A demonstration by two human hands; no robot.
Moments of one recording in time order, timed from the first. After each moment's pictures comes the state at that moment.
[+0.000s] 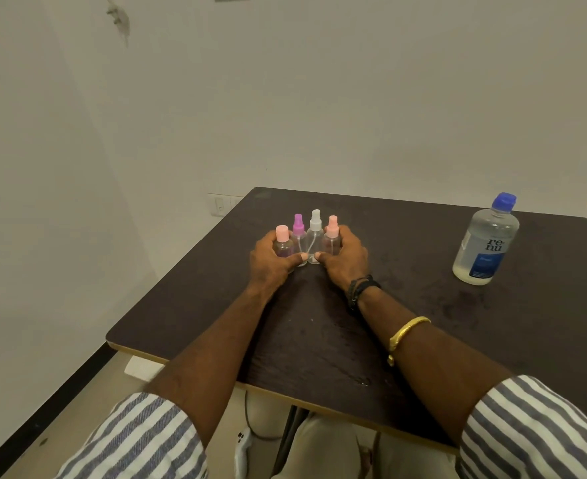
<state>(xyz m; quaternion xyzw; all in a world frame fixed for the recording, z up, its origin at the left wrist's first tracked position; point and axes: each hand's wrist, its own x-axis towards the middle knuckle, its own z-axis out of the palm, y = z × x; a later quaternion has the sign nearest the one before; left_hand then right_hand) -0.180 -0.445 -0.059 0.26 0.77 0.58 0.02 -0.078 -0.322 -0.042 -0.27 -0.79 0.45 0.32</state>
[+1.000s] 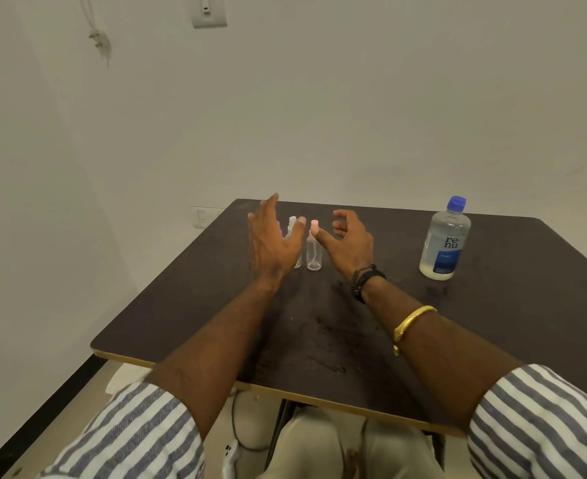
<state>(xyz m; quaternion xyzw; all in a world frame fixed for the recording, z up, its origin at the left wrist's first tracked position) -0.123 -0.421 -0.002 0.33 0.75 0.54 -0.18 -0.035 -0.306 -0.004 -0.26 -0.76 0.43 0.41</state>
